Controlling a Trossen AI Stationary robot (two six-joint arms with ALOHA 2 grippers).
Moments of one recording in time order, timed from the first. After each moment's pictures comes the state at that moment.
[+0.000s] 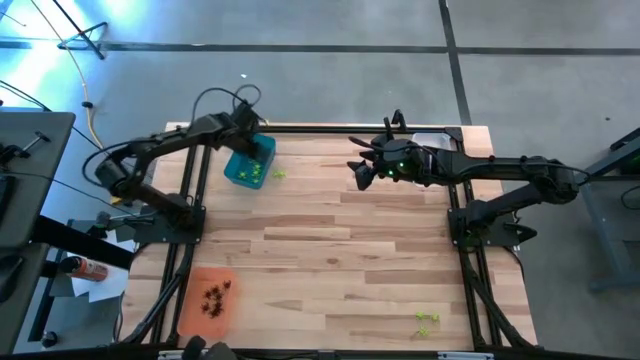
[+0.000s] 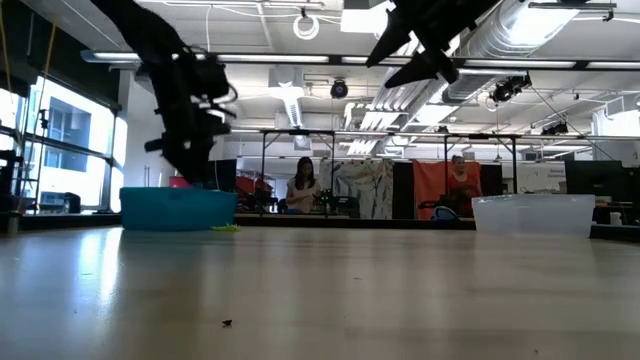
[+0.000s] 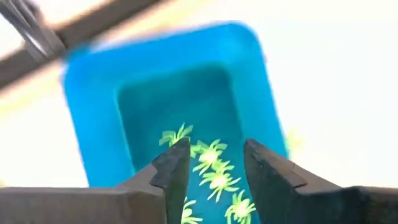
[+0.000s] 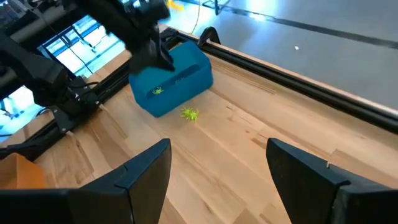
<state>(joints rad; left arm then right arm) 0.82 1.44 0.92 -0.64 -0.03 -0.21 -0.16 1.26 1.04 -0.30 0.32 0.56</state>
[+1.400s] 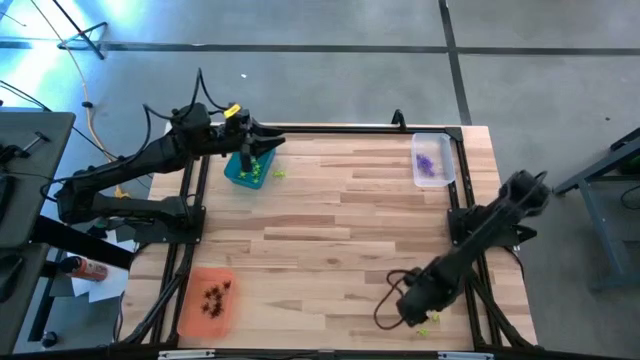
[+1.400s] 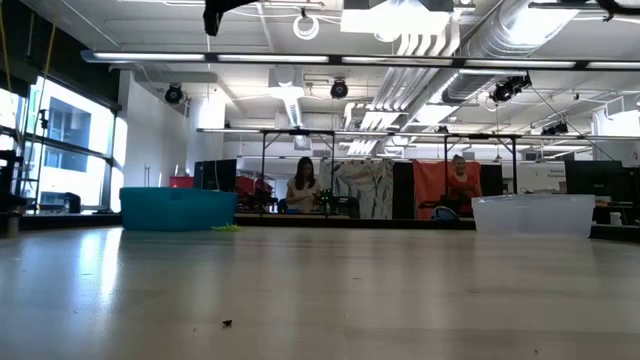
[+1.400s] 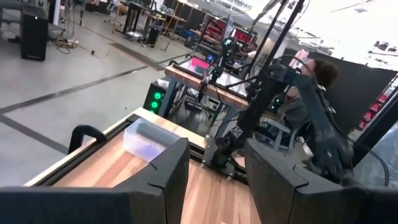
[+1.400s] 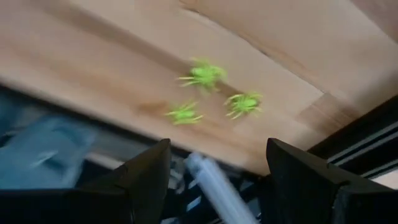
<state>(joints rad) 0.44 0.97 0.96 -0.02 0.25 -0.37 0.76 1.61 1.04 -0.82 -0.42 1.83</state>
